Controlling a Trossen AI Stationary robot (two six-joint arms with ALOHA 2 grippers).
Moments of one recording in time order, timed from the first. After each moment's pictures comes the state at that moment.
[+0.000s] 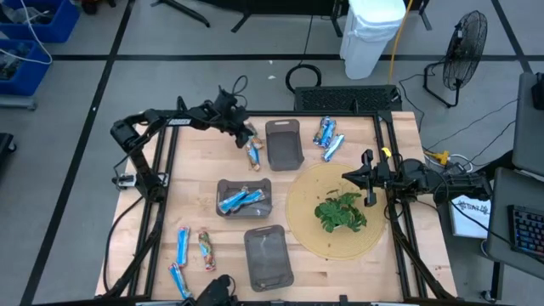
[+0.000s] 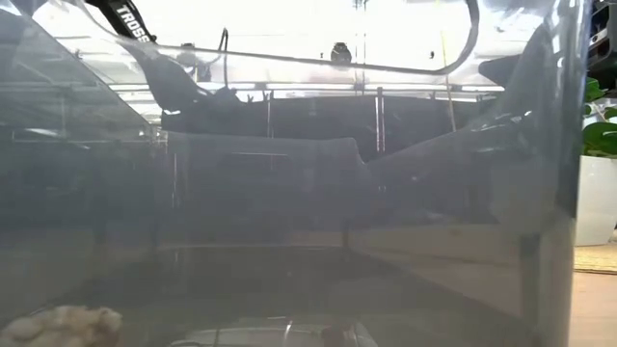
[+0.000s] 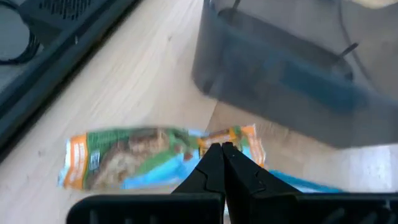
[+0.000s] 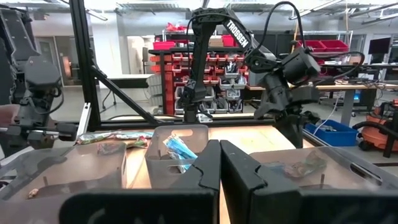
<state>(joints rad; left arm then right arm) 0.77 1.76 0.96 -0.07 0.45 0.15 0.00 0.01 0.01 0.10 0.05 0.01</state>
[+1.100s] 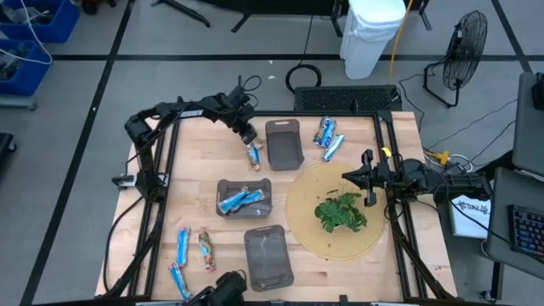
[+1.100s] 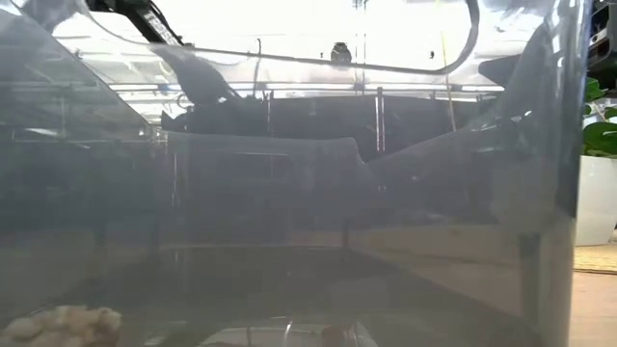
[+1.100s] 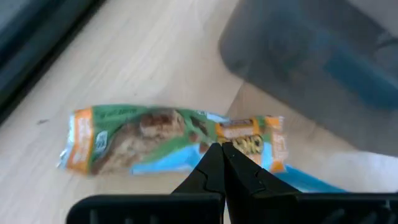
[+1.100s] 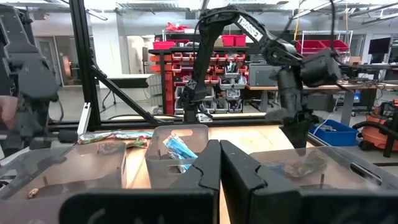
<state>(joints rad) 0.74 1.93 1.25 -0.46 0.34 0.08 0.00 0.01 0.01 0.10 0.05 0.01</state>
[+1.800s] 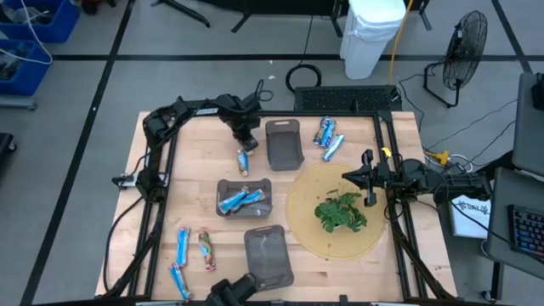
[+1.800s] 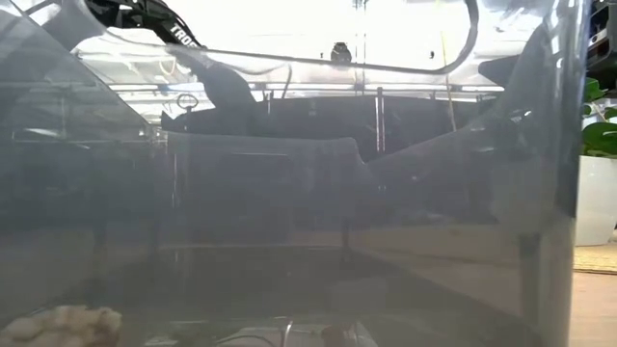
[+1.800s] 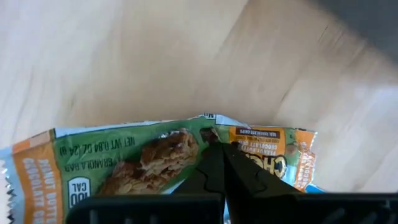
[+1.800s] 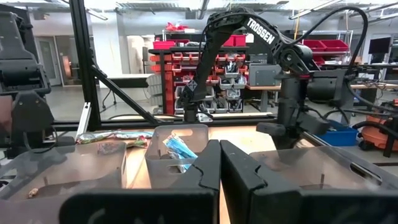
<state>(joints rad) 0.69 2.09 1.45 -0.89 0.21 0.12 0.00 0.01 0.01 0.10 0.05 0.01</state>
